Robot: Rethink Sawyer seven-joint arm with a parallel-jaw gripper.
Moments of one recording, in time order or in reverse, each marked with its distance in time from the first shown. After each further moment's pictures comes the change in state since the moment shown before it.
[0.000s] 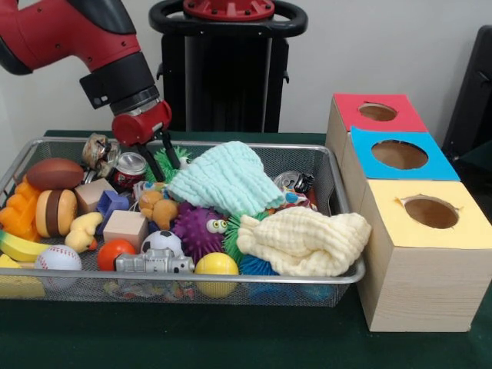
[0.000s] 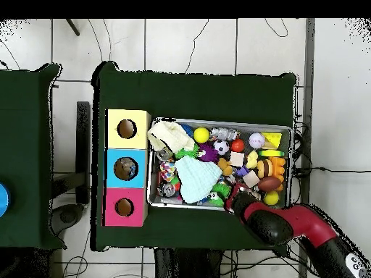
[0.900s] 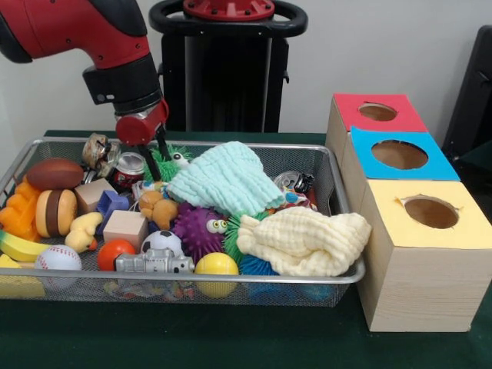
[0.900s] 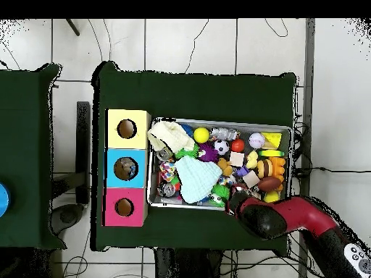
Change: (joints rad) arm 0.157 -0.135 -0.087 -0.021 0.002 0.083 0.000
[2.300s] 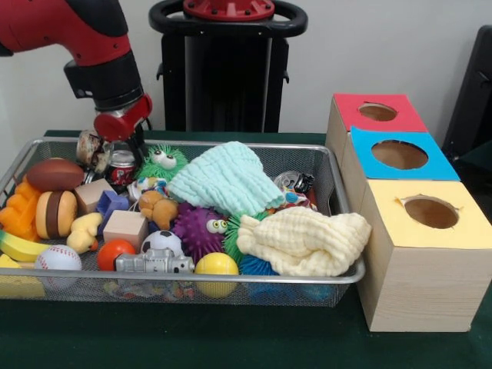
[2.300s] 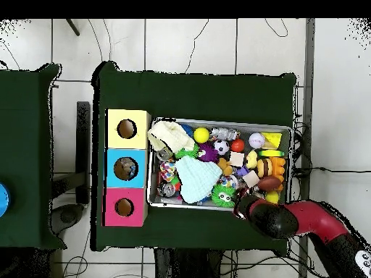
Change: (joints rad) arm -0.019 -0.030 -0.053 -0.026 0.113 0.068 0.000
